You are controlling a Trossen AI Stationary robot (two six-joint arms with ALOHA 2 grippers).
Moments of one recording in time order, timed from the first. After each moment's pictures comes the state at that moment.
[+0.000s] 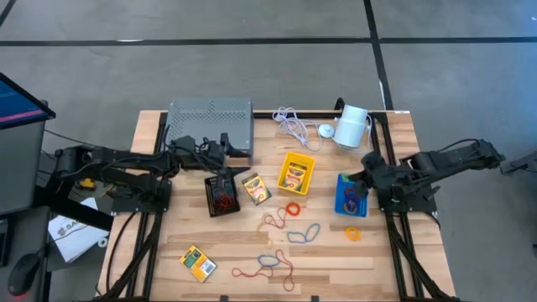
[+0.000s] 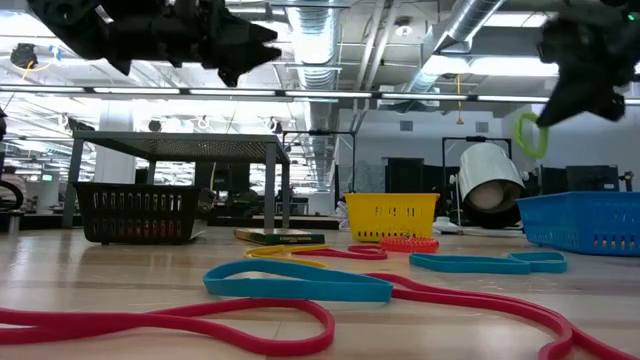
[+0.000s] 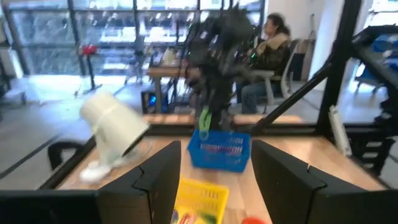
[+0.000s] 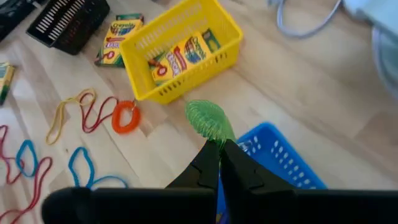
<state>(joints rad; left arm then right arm) 0.20 1.12 0.46 0.69 0.19 0.01 0.28 0.57 0.58 -0.91 0.45 0.98</state>
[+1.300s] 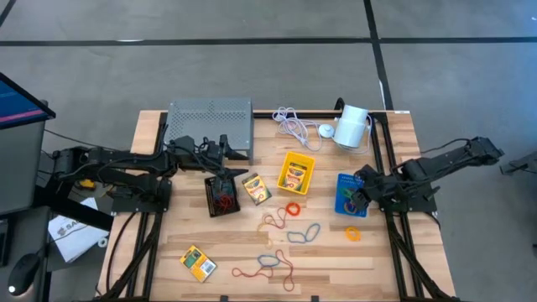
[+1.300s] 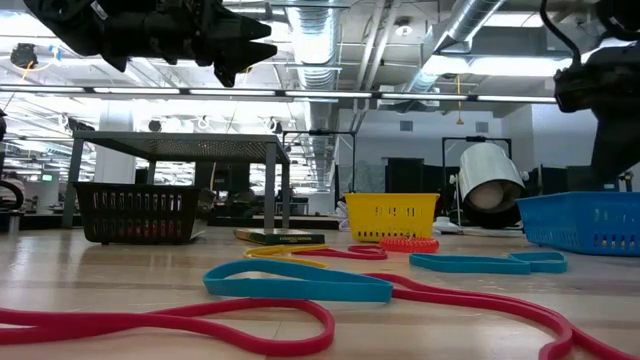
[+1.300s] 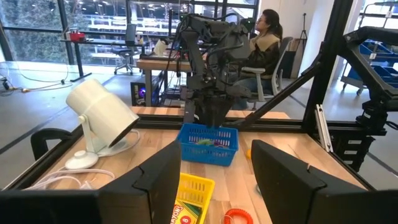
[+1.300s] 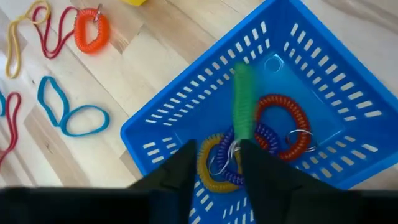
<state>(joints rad) 0.20 1.09 0.46 0.62 0.21 -0.03 0.33 0.63 0.47 -0.93 0.23 1.16</state>
